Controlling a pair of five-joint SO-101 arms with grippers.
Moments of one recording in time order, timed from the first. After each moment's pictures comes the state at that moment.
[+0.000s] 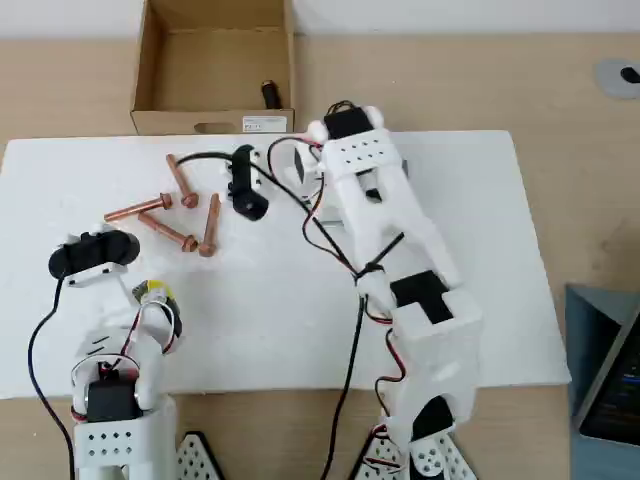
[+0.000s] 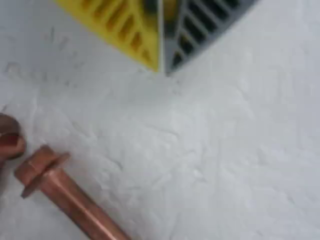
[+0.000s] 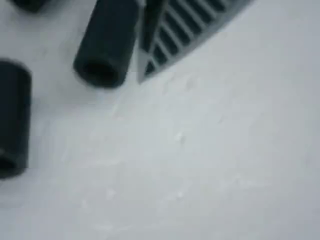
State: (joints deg) left arm -8.7 -104.1 95.8 57.0 4.3; right arm -23.1 24.7 -14.3 81.5 65.8
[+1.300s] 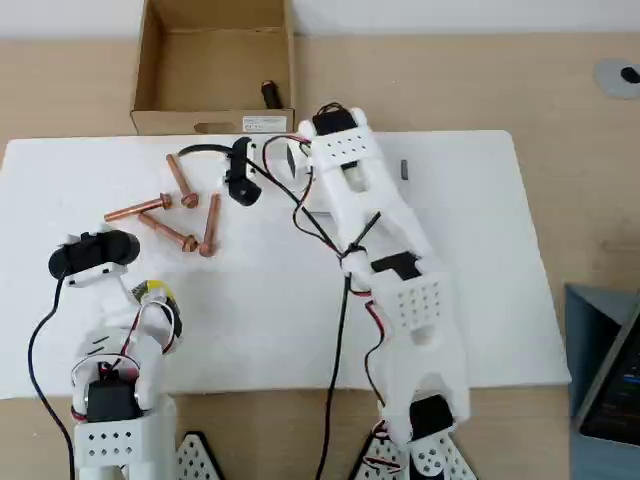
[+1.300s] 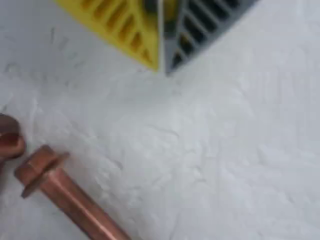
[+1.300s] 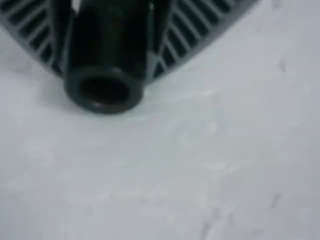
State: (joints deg) left arm -8.7 -104.1 95.8 57.0 4.3; right arm -22.9 41.8 -33.3 82.3 60.3
